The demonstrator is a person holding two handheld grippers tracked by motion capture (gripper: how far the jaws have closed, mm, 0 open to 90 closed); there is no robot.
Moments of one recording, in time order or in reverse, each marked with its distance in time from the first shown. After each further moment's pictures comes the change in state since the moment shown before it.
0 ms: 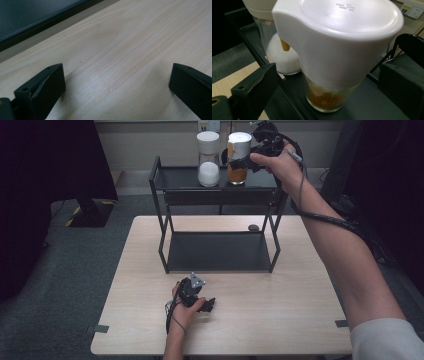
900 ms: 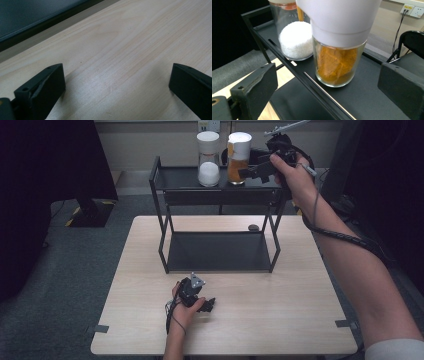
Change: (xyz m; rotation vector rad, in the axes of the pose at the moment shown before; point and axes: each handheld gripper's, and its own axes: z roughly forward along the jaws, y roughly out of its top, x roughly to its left) left arm 0.000 0.000 0.000 -0.001 0.001 -0.003; right arm 0.003 -0.046 -0.024 -0.076 0.030 0.061
